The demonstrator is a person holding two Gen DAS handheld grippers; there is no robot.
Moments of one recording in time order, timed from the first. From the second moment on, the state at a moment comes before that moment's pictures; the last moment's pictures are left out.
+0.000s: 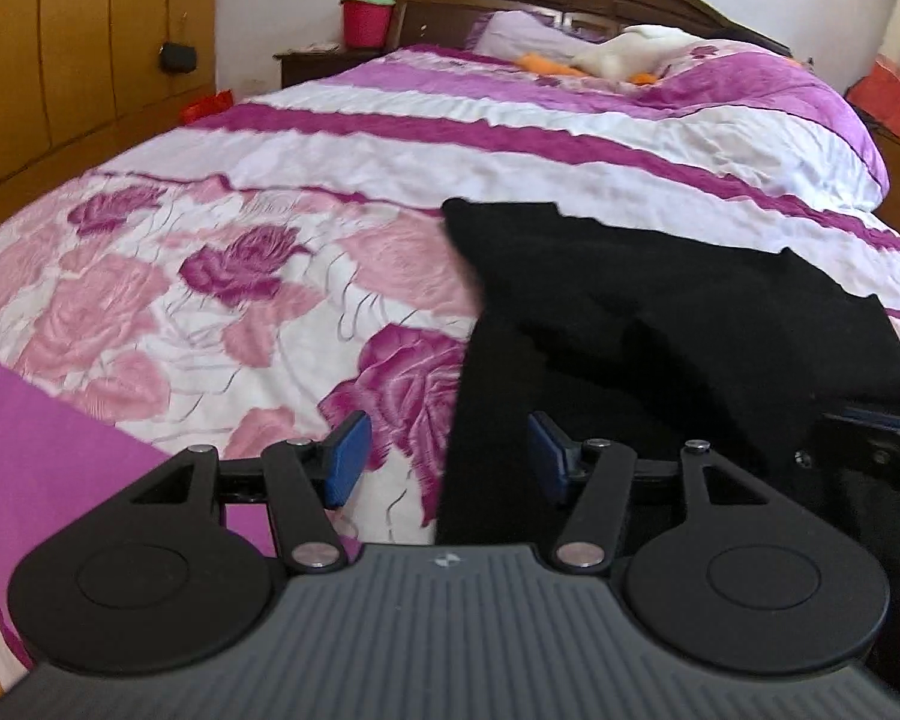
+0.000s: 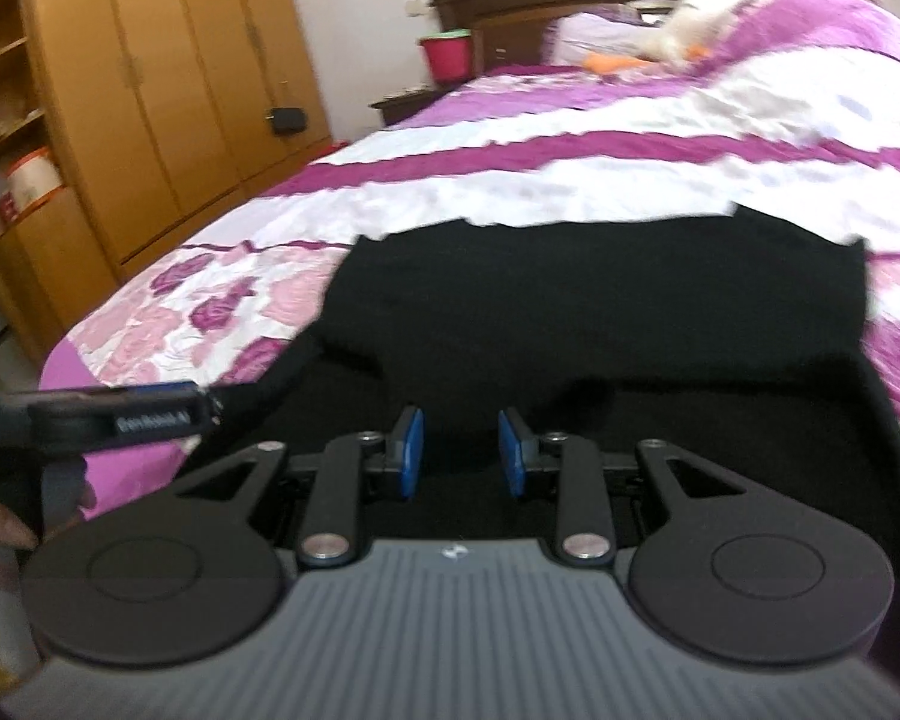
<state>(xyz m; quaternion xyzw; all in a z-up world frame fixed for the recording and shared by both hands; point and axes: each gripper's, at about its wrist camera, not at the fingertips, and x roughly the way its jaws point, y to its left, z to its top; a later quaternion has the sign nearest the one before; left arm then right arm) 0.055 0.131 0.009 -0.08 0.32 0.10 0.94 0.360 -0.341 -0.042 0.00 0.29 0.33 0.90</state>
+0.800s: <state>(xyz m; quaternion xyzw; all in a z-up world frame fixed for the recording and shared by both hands) 0.059 0.140 -0.006 -0.10 0.33 0.10 0.93 0.392 -0.287 -0.068 -0.07 0.30 0.34 0.89</state>
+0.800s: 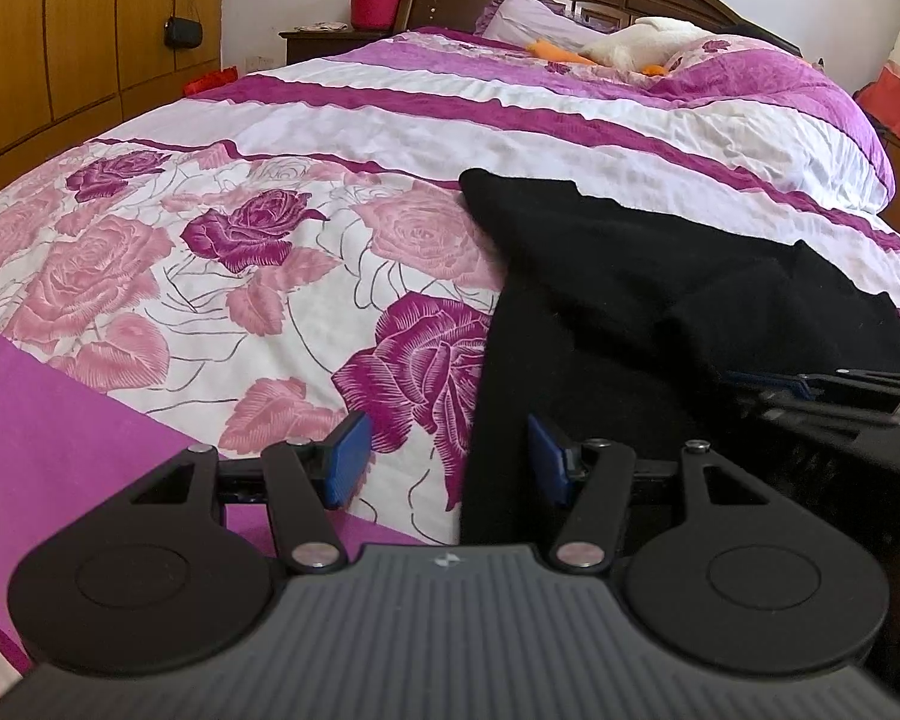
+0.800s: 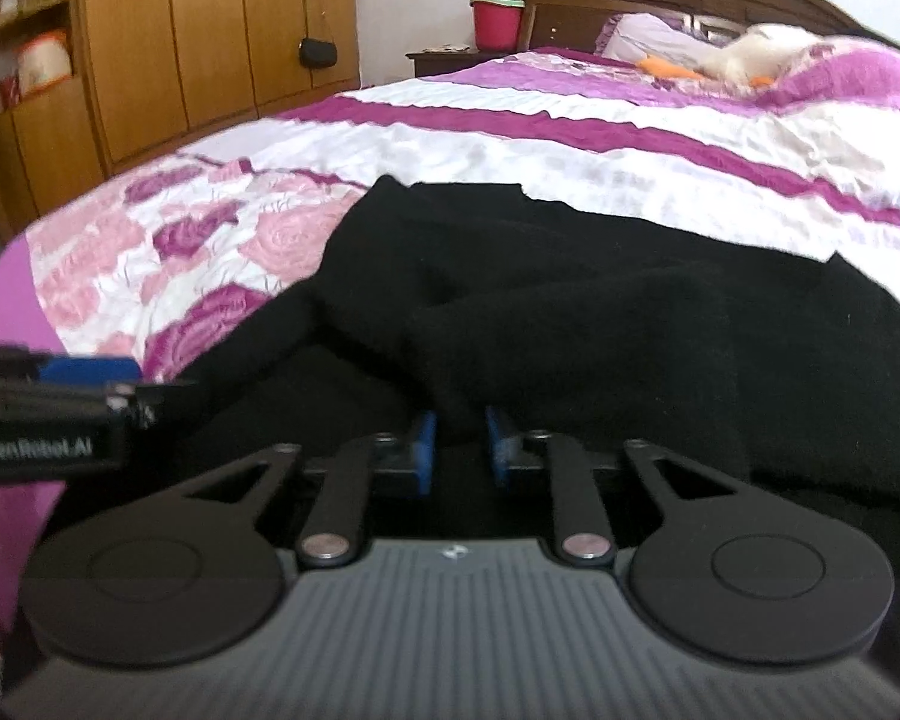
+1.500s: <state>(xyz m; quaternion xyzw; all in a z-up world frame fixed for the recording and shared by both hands) 0.119 0.111 0.036 -0.06 0.28 0.05 0.96 0.453 -0.483 -0.045 0.16 0.28 0.14 0.94</state>
